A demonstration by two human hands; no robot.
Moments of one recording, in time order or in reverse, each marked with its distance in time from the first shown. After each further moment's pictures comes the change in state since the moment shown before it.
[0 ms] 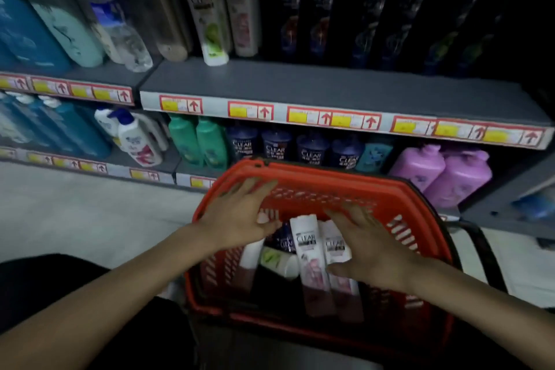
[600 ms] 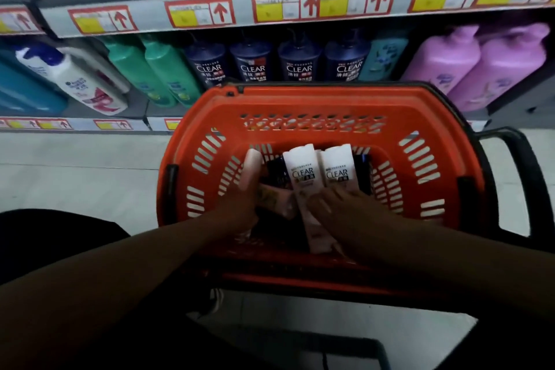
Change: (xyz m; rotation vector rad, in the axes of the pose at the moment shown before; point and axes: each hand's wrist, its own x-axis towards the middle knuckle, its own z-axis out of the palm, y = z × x) left_hand 0.003 -0.021 0.152 -0.312 -0.255 -0.208; right_hand 0.019 0.005 0.090 -0.319 -0.173 -0.247
